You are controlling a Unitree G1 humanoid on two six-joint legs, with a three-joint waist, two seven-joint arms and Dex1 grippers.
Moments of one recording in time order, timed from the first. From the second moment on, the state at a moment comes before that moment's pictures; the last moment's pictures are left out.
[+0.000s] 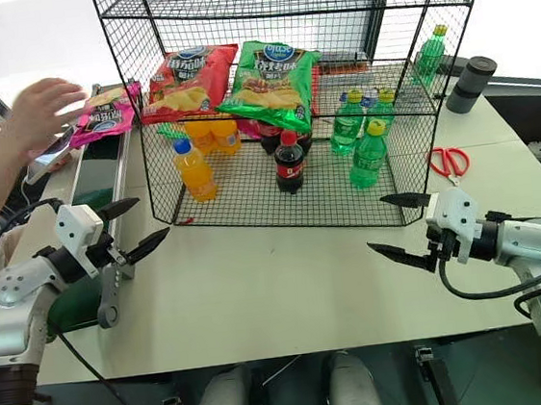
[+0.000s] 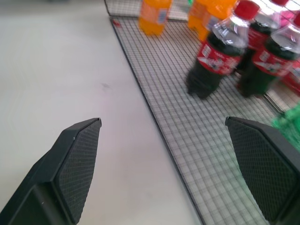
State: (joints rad) left arm -0.13 0.67 0.21 0.07 -0.30 -0.02 -0.88; right arm -0.01 -0.81 -0.22 -0.14 0.50 0.07 1.18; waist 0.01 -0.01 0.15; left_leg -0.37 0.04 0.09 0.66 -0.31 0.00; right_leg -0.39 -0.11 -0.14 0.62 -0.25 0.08
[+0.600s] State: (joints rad) left arm 0.26 0.67 0.43 -0.21 -0.26 -0.03 -0.69; right arm -0.23 -0.57 0.00 -0.18 0.66 0.30 1.18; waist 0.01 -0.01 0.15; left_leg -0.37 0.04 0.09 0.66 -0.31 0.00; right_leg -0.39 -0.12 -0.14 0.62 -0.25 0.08
